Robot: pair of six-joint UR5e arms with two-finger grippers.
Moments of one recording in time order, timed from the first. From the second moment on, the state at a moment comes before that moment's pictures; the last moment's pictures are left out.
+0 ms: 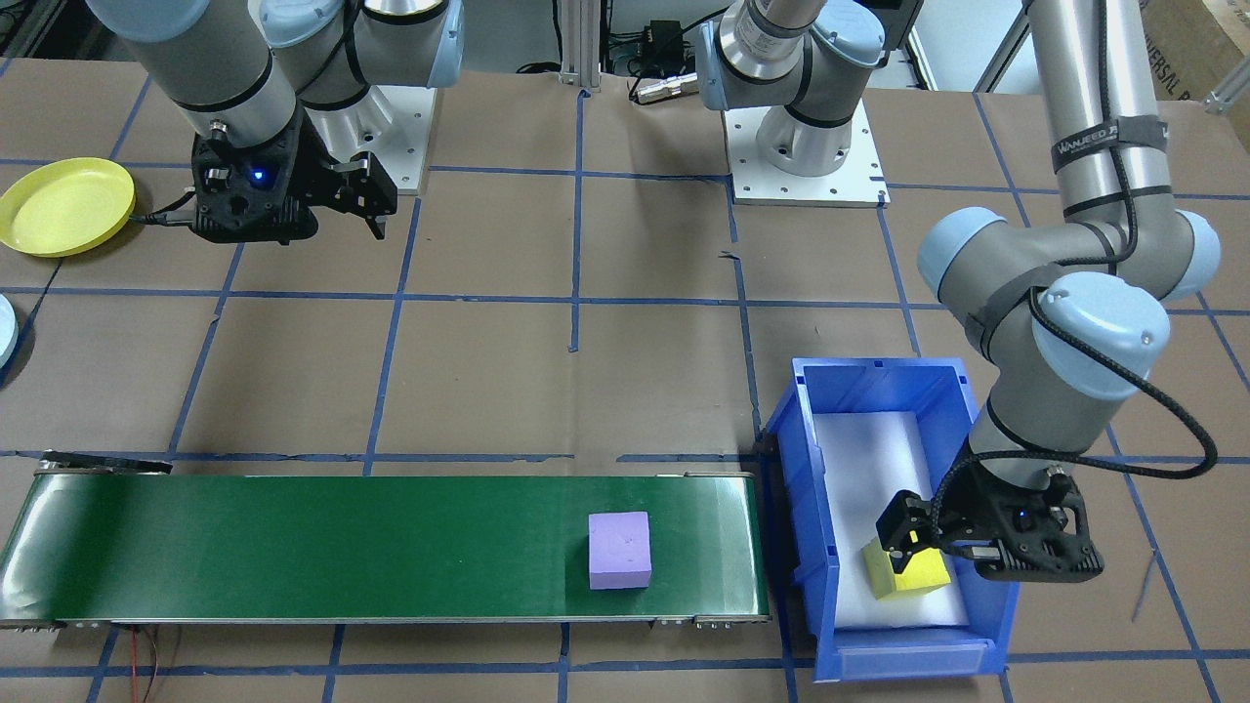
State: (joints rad) left arm -1.40 -2.08 -1.56 -0.80 1.55 0.22; right arm 1.56 -1.64 1.77 -1.57 -1.53 -0.08
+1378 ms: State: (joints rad) left arm -1.41 -1.91 -1.60 -0.88 1.56 0.14; right arm 1.55 -1.64 1.76 -1.57 -1.53 -0.08
